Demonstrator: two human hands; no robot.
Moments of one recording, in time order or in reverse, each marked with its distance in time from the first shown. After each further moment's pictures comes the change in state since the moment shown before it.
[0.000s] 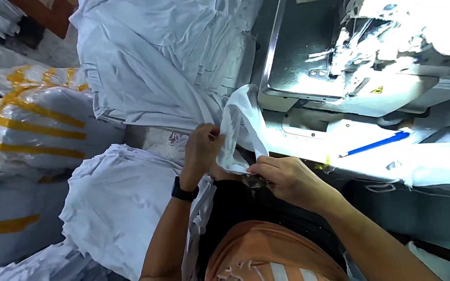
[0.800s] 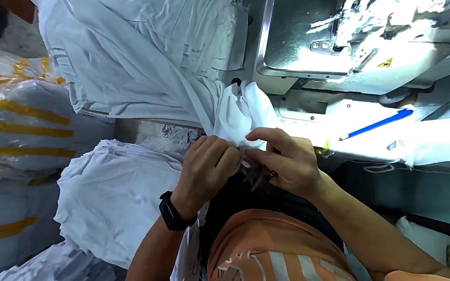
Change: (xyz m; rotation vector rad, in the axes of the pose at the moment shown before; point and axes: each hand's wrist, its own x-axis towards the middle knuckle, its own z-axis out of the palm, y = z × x) left_hand -0.025 0.020 -0.002 0.140 0.288 0.806; right_hand 0.015 -0.005 0.001 0.000 0.328 -0.138
